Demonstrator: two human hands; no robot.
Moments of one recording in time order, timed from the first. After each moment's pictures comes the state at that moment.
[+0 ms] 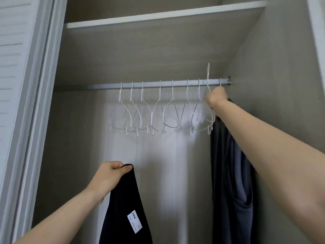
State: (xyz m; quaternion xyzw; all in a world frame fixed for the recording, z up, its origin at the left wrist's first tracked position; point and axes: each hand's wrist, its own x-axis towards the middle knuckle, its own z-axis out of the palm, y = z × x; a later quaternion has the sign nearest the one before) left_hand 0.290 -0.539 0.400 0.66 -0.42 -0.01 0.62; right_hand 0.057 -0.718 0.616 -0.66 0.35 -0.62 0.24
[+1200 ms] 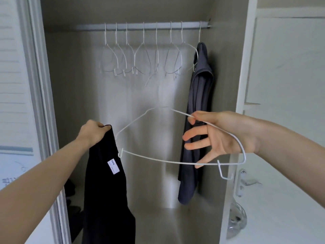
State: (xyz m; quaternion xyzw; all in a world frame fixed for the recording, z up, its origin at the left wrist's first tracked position) left_hand 0.239 -0.458 0.326 0.83 -0.34 0.08 0.43; right_hand -0.145 -0.545 0.394 -0.69 0.20 -0.12 0.68
